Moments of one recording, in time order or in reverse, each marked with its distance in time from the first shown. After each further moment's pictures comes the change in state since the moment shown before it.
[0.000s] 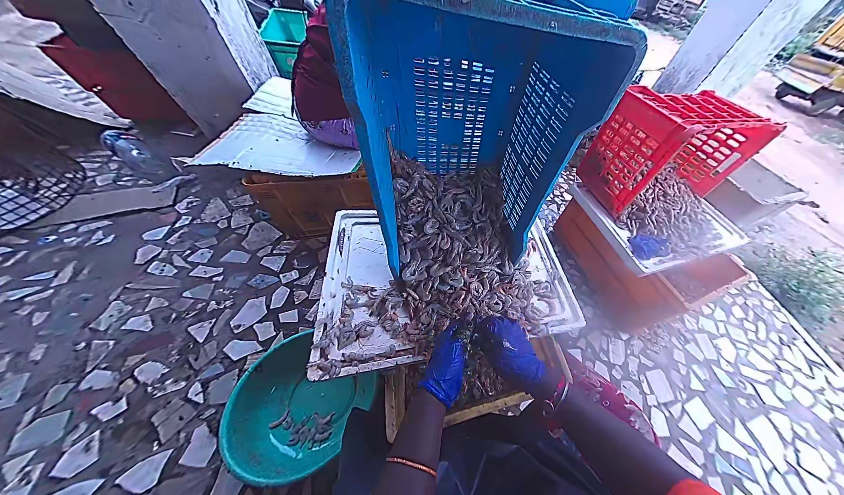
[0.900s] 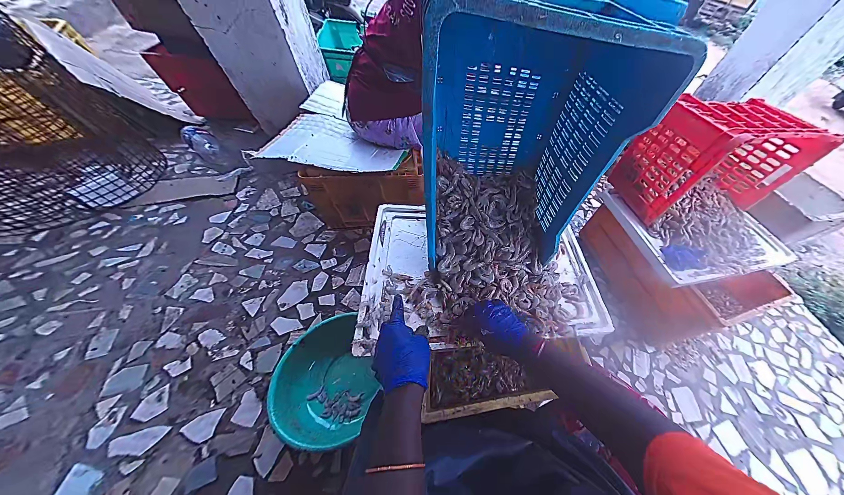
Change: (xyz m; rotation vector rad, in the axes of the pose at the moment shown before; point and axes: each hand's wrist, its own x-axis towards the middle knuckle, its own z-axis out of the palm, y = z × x) left_hand -0.008 0.025 -0.107 0.891 0.543 -0.314; right_hand 0.076 -0.018 0.047 -0.359 -0.406 -0.277
